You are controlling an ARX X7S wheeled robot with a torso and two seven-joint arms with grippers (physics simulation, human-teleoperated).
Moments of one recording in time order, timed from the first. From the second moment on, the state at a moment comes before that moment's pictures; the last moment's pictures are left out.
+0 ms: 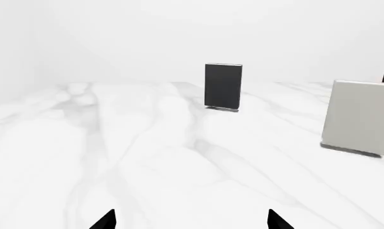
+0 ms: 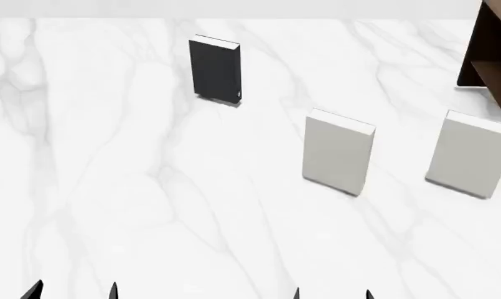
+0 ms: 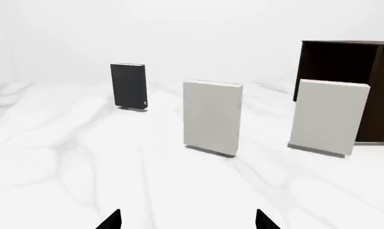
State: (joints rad) left arm 0.00 0.00 0.00 0.00 0.00 0.00 0.00; right arm 0.00 0.00 0.00 0.00 0.00 0.00 0.00
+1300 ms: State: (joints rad) left arm -0.02 -0.11 0.11 0.08 -0.08 -0.08 -0.14; right arm 0.03 0.10 -0.11 -0.06 0.09 0.08 0.15
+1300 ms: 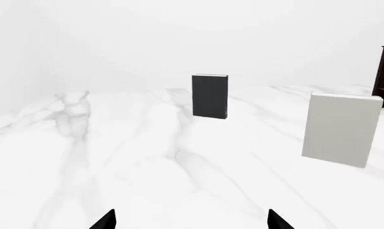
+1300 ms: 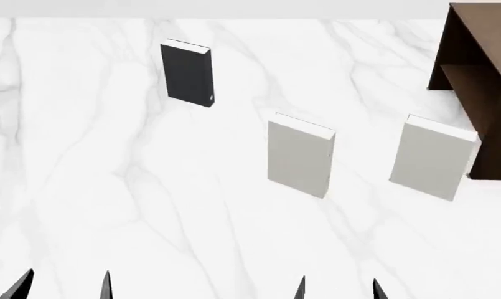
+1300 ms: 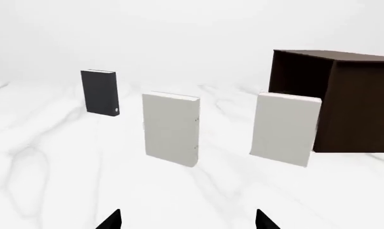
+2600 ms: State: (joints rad) left arm -0.72 -0.28 0.05 0.50 -0.28 -1.10 -0.16; right arm 0.86 0.19 -0.09 -0.40 0.27 1.16 0.23
